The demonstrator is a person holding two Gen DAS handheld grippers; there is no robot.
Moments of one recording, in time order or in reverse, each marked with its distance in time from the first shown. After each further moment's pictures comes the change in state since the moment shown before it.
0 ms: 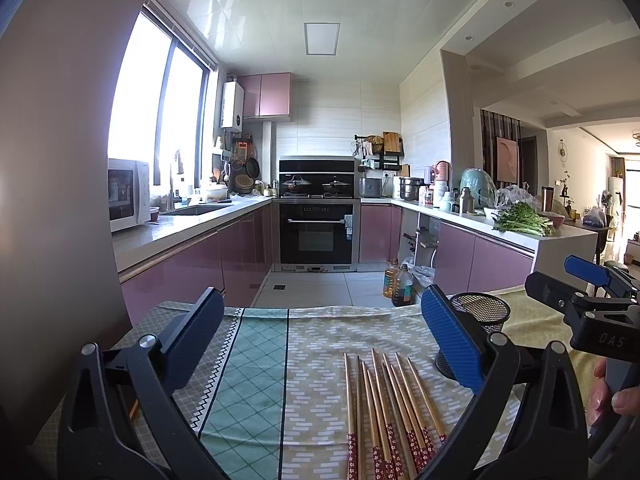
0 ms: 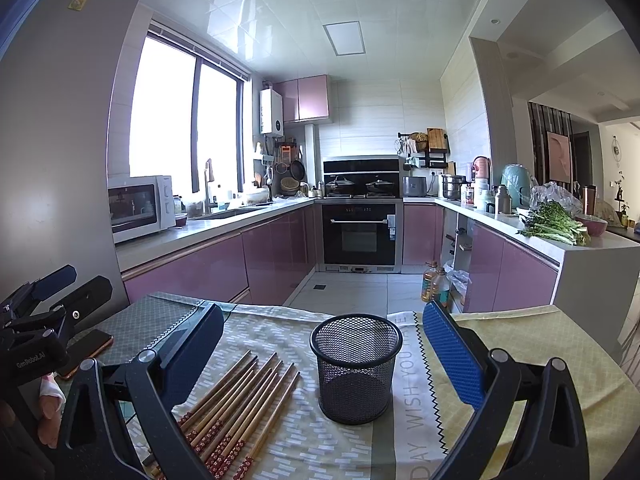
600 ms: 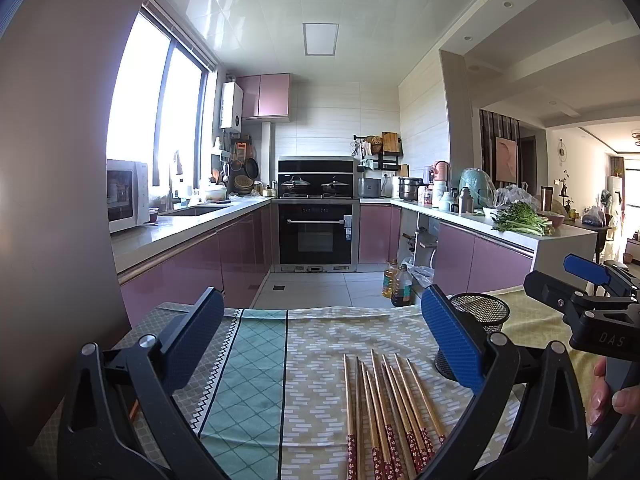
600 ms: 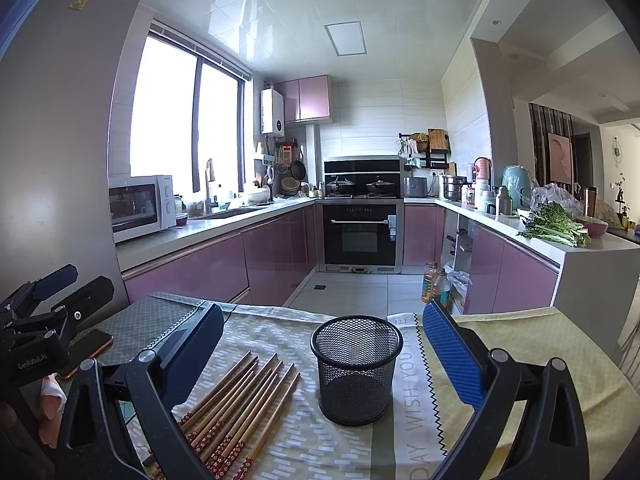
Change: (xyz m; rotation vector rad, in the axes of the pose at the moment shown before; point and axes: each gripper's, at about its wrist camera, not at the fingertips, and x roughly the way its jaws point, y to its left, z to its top) left arm -0.001 0.000 0.000 0.002 -0.001 0.000; right arm 0.000 -0.002 0.001 0.002 0.003 0.005
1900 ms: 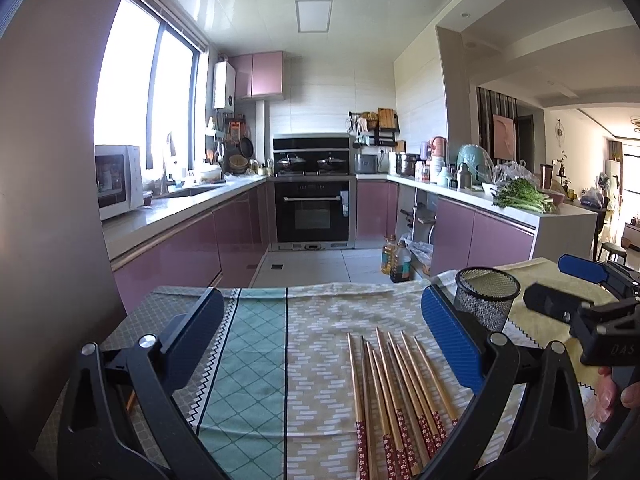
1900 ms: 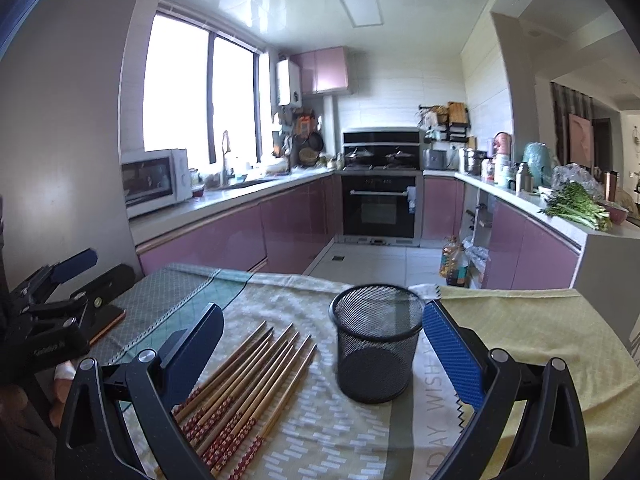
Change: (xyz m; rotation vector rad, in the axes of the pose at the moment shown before) left arm 0.023 0.010 -0.010 0.026 0.105 -0.026; right arm 0.023 0.007 -0.017 -0.030 0.163 0.106
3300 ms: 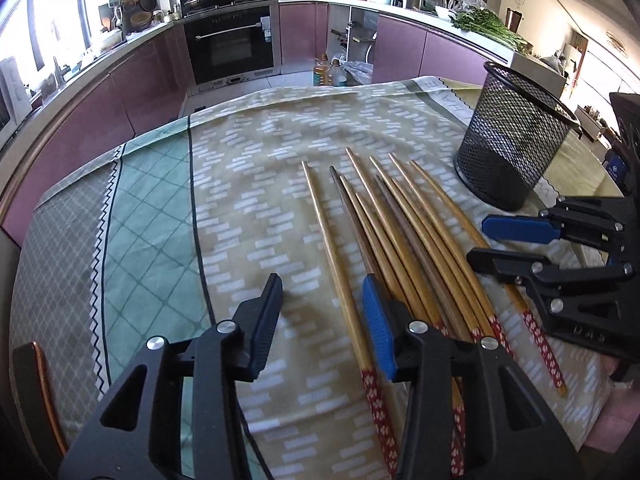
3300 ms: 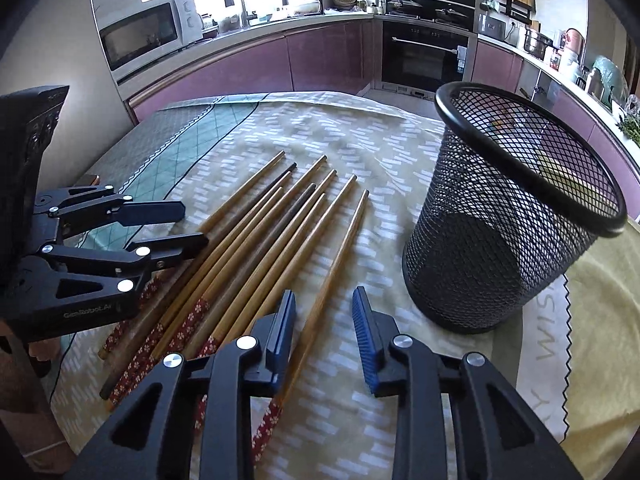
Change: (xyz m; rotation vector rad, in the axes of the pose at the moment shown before) left arm 0.169 -0.011 -0.071 0.134 0.679 -0.267; right arm 0.131 0.016 -0.050 -0.033 0.562 0.074
